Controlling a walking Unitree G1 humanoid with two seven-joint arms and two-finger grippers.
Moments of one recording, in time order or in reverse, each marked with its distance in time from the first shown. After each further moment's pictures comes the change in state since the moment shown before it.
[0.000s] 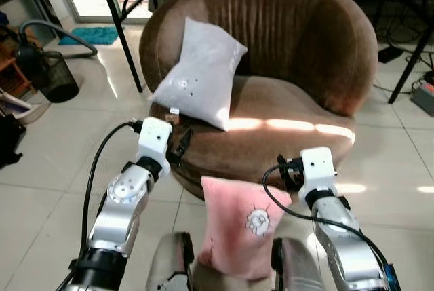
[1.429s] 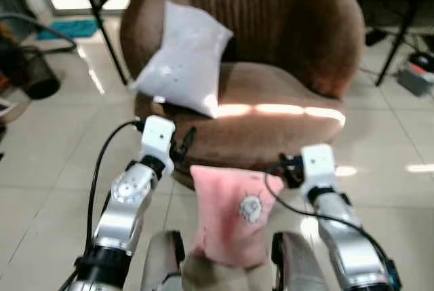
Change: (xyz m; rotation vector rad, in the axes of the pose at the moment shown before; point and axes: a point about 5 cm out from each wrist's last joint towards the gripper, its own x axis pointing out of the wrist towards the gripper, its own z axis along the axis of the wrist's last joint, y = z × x) left arm 0.004 -0.003 0.002 -0.008 -0.030 -0.006; right arm 0.006 -0.002 0.000 -0.013 -0.003 -0.005
